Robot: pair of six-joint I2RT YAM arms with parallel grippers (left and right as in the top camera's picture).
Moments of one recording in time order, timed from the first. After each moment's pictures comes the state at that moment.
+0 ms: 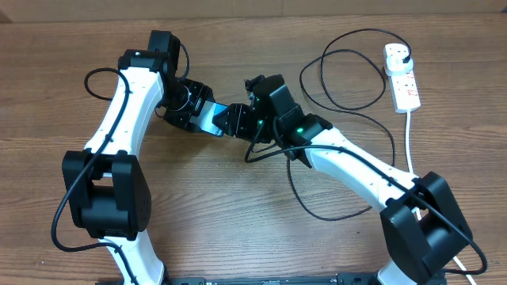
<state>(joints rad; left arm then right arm) -0.11 1.98 1.67 -1.14 0.37 -1.26 0.65 1.79 1.23 -0.13 -0.39 0.92</state>
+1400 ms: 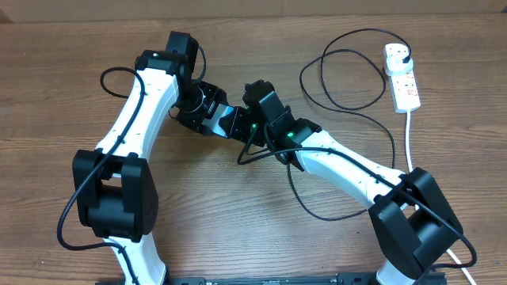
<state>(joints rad) -0.18 1.98 1.67 -1.13 0.36 -1.27 0.68 1.84 1.23 -0.12 -0.25 0.98</state>
